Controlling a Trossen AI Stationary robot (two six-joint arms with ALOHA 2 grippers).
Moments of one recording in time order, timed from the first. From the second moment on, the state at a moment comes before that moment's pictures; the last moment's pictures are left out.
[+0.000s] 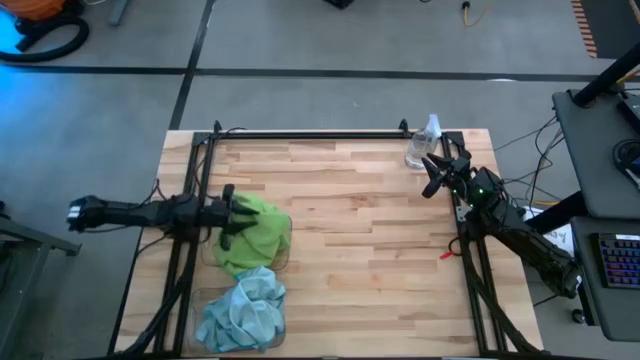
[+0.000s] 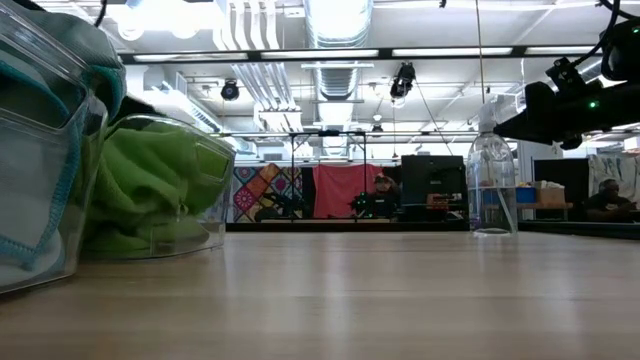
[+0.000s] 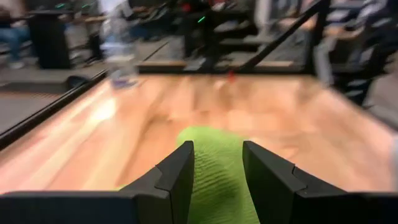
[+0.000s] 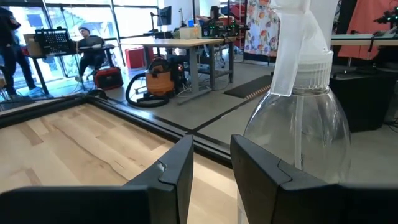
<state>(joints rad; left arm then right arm) -0.06 0.15 0.01 0.03 -0.08 -0.02 -0.79 0.05 0.02 0.01 0.03 0.05</state>
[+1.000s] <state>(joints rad) 0.22 0.00 0.01 0.14 -0.08 -0.04 -0.79 0.05 0.02 0.01 0.03 0.05</state>
